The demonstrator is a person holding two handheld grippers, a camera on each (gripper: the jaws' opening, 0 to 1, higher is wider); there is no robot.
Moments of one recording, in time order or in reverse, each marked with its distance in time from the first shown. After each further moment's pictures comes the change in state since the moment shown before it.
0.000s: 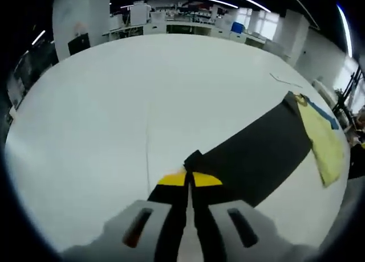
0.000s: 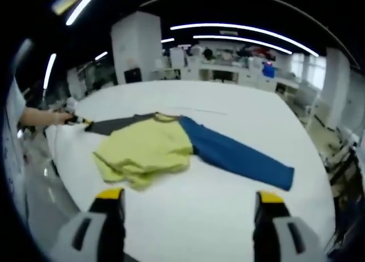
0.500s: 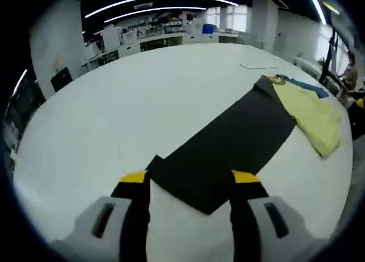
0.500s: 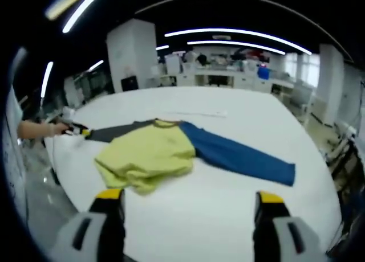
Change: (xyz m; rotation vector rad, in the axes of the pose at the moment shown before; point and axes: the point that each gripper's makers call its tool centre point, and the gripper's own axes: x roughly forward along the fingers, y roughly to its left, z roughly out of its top) left arm -0.001 -0.049 -0.004 0.326 -0.053 -0.044; right arm -0.003 0.013 -0.007 0.043 -0.047 -0.014
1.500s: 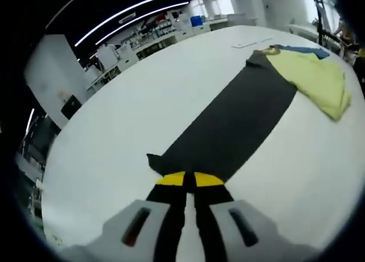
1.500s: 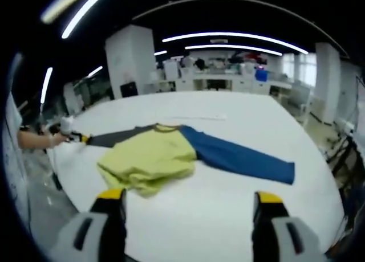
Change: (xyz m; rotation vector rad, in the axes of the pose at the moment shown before) left arm -0.034 0.003 -0.015 0.148 0.022 0.124; right arm -0.007 0.000 0.005 0.028 -0.046 0.005
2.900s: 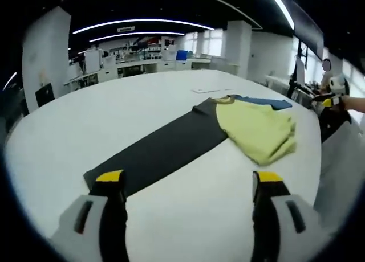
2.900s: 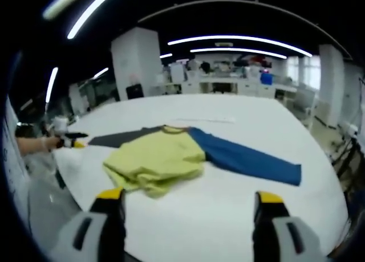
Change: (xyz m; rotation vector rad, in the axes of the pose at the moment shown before) left arm -0.068 -0.118 0.053 -0.164 -0.296 -0.388; right arm 0.000 0.017 -0.004 -0.022 -0.019 0.037
